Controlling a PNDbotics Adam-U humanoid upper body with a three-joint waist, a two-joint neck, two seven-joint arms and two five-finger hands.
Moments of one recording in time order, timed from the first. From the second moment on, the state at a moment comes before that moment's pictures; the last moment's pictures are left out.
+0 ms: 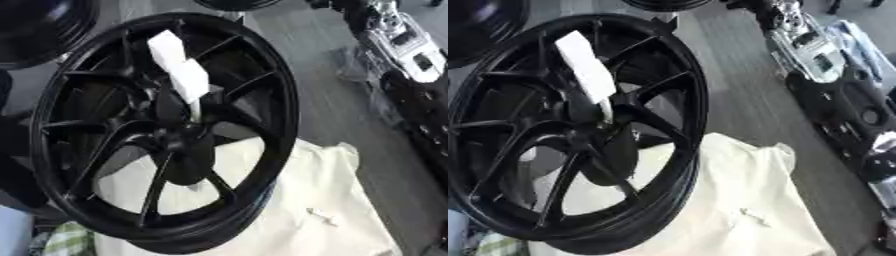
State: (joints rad) left arm -0.66 1.11 -0.07 -1.82 -0.25 0.50 -0.58; right arm -0.64 -0.69 0.12 -1.45 -0.42 0.24 -0.21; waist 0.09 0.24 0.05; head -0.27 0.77
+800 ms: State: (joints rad) left arm -0.23 0.96 0.10 -1.68 -0.14 0.42 -0.38; right arm -0.61 -0.72 0.09 -1.46 -0.44 0.23 -0.25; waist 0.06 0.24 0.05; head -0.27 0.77
